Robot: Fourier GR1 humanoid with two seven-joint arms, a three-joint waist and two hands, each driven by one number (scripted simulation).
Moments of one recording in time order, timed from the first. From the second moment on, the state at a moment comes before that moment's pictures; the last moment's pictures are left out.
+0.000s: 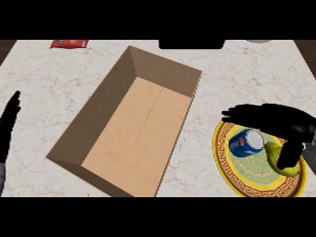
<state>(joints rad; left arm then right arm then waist) -0.10 0.43 0.09 -1.31 -0.14 0.16 0.06 -0.39 -0.66 0.35 -1.41 0.75 0.57 -0.53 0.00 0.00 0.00</state>
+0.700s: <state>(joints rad) -0.09 0.38 0.11 -1.34 -0.19 0.15 0.06 -0.30 -0.62 0.36 -1.51 0.87 0.61 -0.44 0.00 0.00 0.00</state>
